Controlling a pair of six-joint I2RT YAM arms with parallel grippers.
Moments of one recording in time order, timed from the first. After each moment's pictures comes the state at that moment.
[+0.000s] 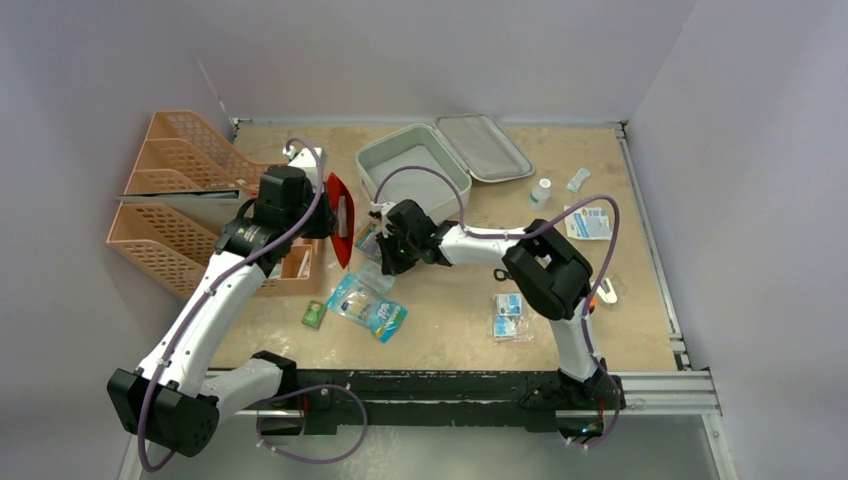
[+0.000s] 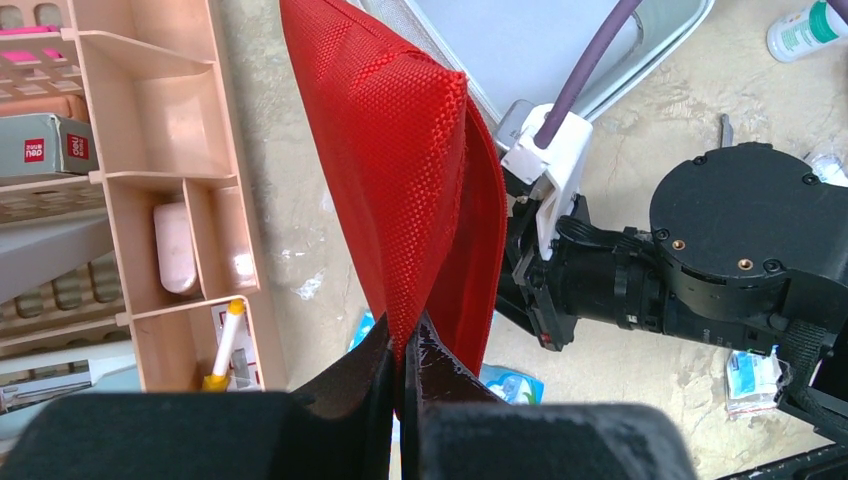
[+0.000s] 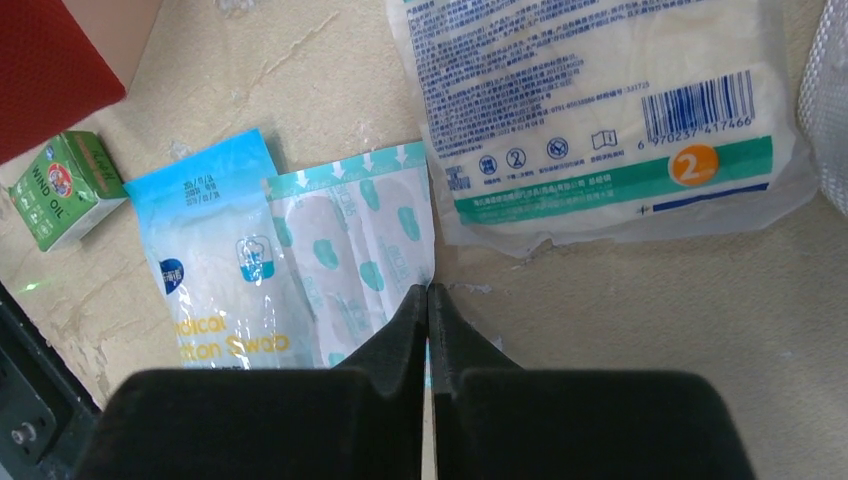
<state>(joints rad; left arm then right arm) -0.32 1.08 1.09 -0.65 -0.01 -0.28 0.86 2.07 1.35 -0.14 -0.23 0.33</state>
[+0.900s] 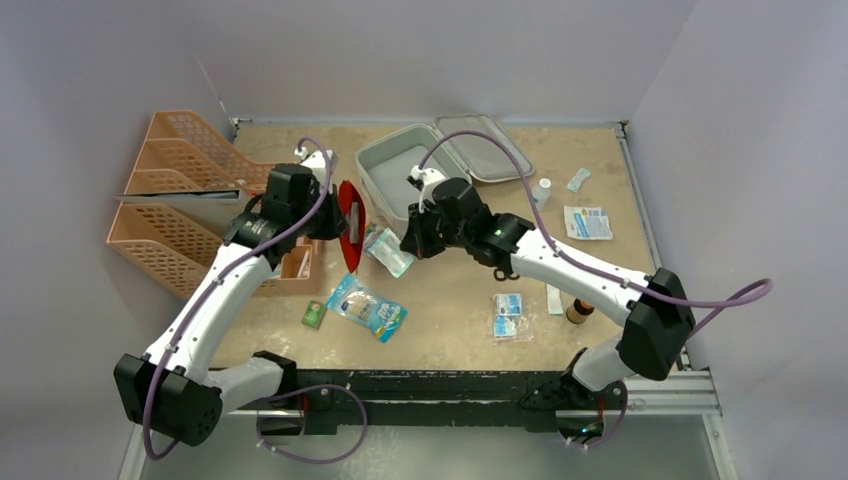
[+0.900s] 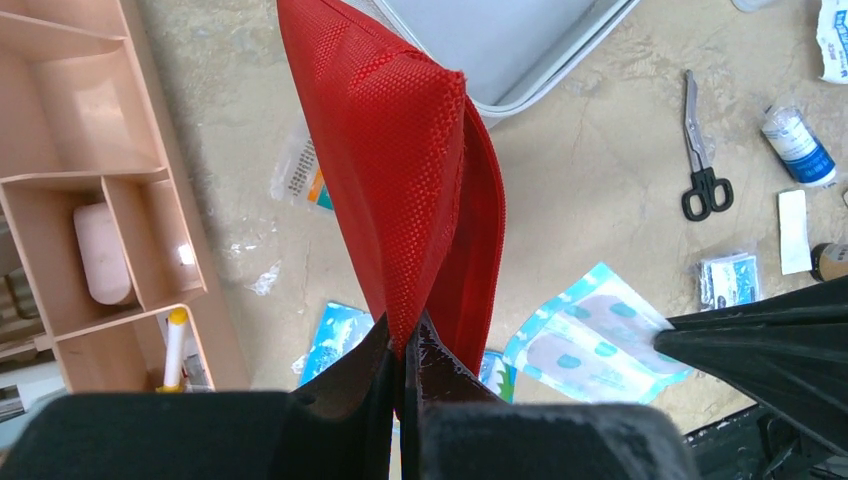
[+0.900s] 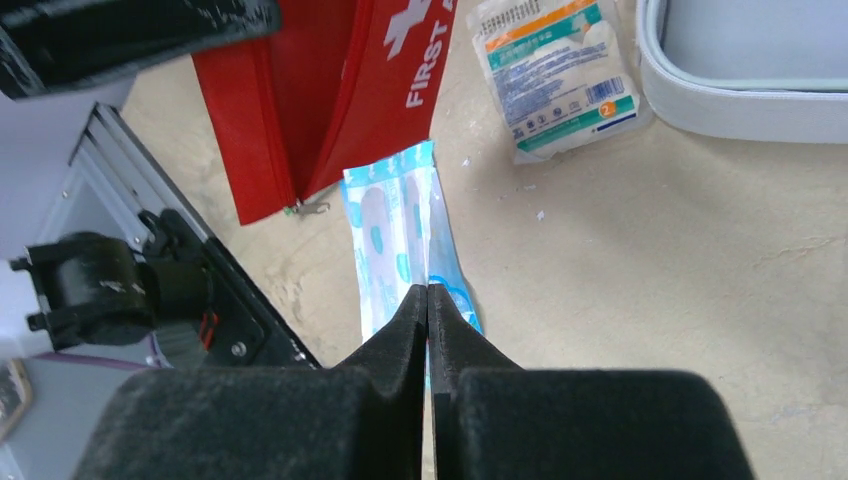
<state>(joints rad) -0.32 1.13 1.09 -0.65 0.09 -0.28 0.86 1.51 1.21 -0.31 -0.16 0.42</state>
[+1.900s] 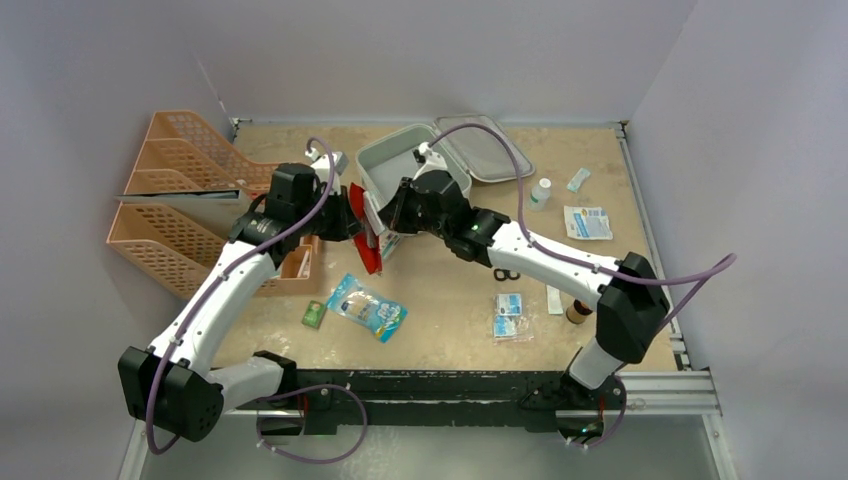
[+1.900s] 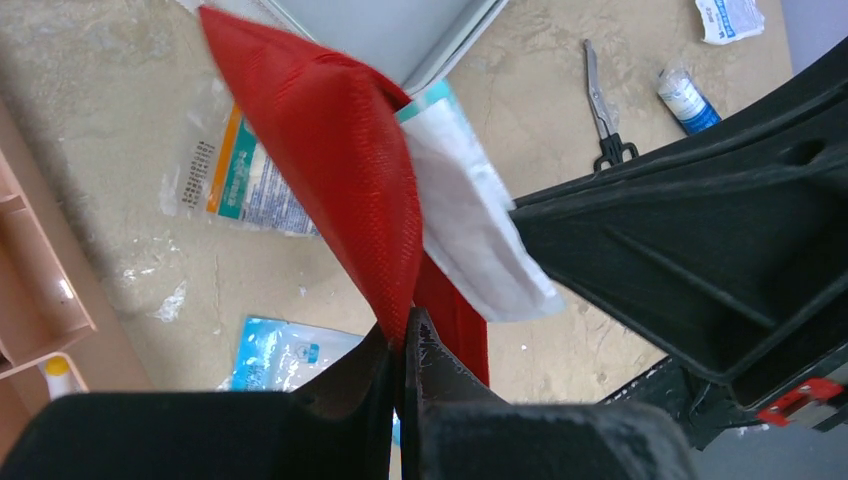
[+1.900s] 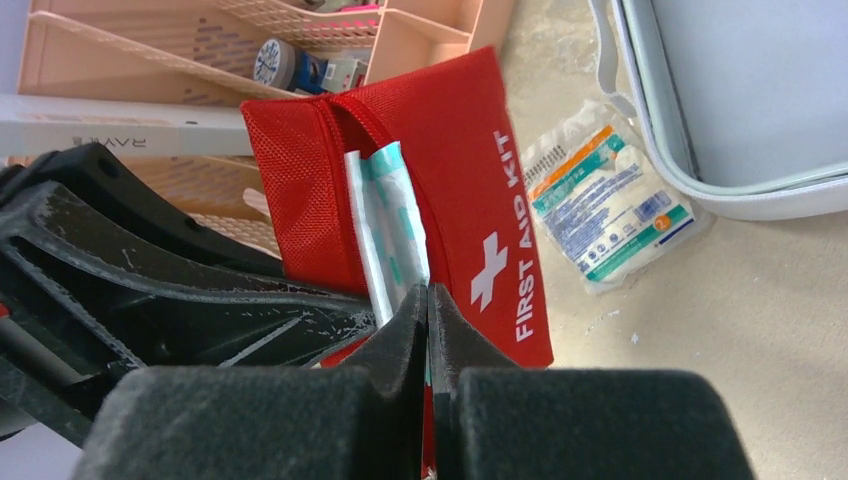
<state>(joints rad) -0.32 1.16 1.06 -0.58 0.28 -0.31 0.89 1.62 1.31 -0.09 0.09 0.81</state>
